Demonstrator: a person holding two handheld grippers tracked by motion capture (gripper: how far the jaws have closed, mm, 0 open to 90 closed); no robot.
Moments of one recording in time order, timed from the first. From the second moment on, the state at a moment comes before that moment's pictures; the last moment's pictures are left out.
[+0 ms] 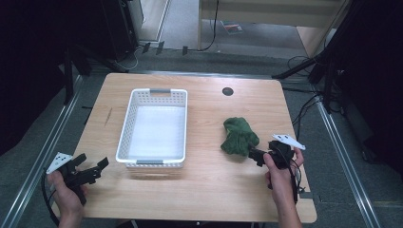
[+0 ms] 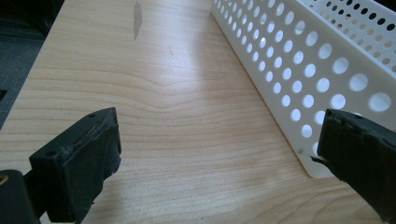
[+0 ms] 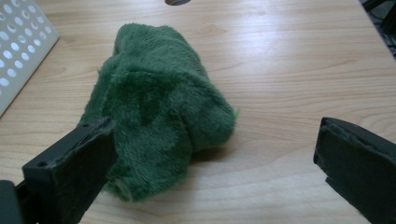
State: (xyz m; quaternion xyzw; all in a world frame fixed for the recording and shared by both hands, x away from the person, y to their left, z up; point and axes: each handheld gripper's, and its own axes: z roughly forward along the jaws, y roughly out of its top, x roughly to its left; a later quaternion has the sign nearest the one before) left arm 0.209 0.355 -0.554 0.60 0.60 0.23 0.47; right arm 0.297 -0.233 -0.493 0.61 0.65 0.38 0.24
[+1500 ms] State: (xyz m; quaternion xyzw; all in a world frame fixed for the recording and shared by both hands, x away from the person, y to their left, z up) left arm 0.209 0.355 -0.554 0.60 0.60 0.23 0.48; right arm 0.369 -0.174 -0.511 0.61 0.68 0.33 0.21
